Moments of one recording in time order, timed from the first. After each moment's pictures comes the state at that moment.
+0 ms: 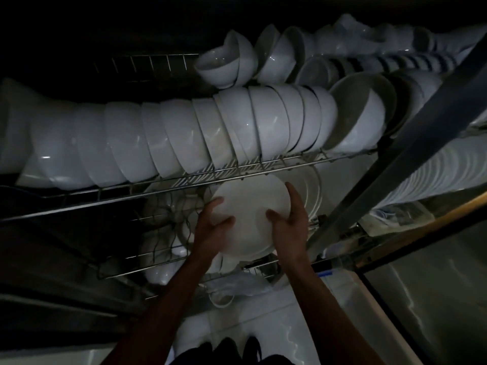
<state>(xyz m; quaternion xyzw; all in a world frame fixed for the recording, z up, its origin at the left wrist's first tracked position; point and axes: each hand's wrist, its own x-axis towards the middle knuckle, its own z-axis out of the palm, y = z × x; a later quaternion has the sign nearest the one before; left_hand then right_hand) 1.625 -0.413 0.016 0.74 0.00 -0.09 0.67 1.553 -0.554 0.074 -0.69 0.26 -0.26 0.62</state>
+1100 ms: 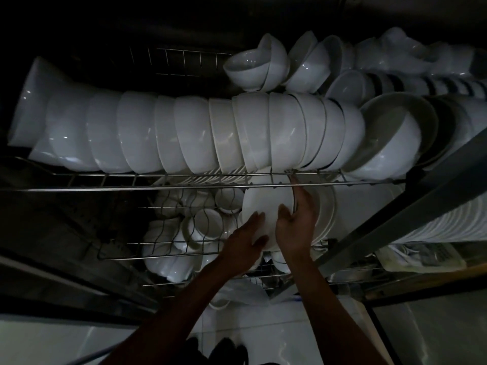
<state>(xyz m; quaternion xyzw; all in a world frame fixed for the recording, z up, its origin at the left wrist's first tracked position) 1.613 -0.465 -0.012 0.85 -0.16 -0.16 0.48 1.599 -0.590 0.055 -0.83 0.13 -0.30 0.46</state>
